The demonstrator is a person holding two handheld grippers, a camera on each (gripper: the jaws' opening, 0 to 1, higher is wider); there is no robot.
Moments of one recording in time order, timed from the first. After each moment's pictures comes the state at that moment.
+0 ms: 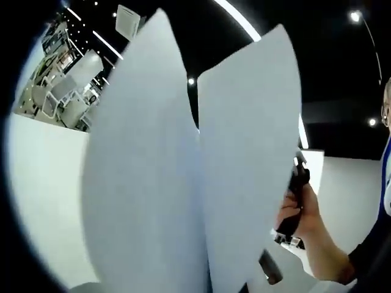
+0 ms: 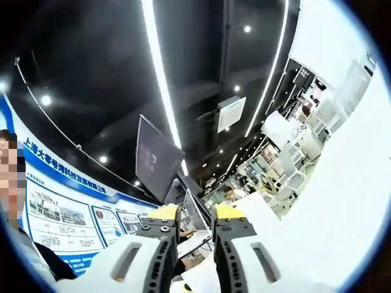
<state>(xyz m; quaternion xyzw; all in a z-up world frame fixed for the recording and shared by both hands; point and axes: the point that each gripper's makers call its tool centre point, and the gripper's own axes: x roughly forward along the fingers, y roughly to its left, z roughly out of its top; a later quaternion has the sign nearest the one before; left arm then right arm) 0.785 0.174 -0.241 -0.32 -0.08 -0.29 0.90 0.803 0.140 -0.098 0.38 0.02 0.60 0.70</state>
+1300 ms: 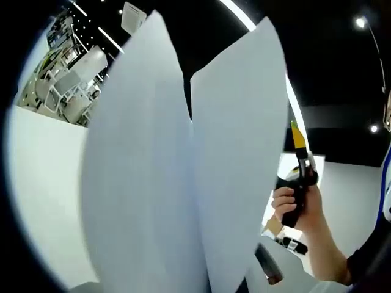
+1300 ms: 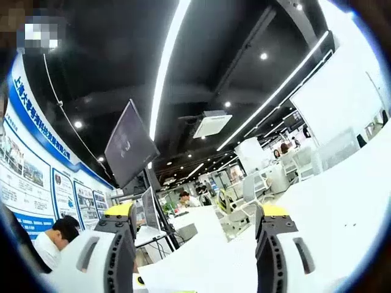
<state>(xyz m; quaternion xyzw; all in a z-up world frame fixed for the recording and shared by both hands) 0.787 0.179 -0.242 -0.34 -0.08 -0.29 0.89 0.829 0.103 -0.088 0.25 -0.03 0.51 0.82</state>
